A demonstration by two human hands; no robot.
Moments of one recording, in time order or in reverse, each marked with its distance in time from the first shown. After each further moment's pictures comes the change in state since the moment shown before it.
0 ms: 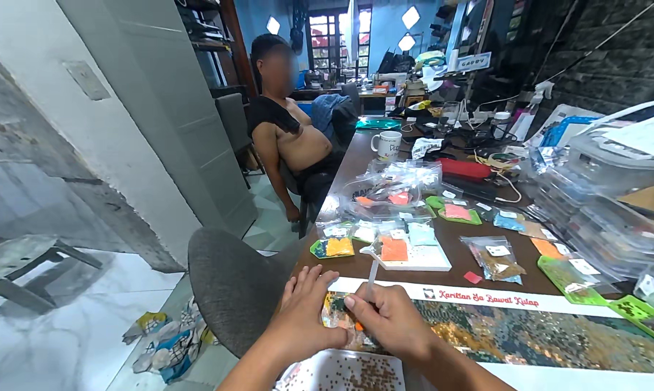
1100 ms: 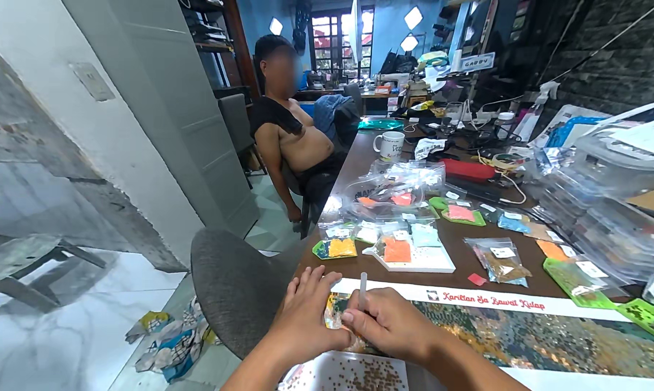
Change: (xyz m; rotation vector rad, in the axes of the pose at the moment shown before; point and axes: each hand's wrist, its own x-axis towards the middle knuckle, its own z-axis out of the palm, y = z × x) left_hand -0.001 0.002 -0.001 0.000 0.008 0.018; right_hand 0.010 0.002 -0.011 -0.138 -0.270 -0.226
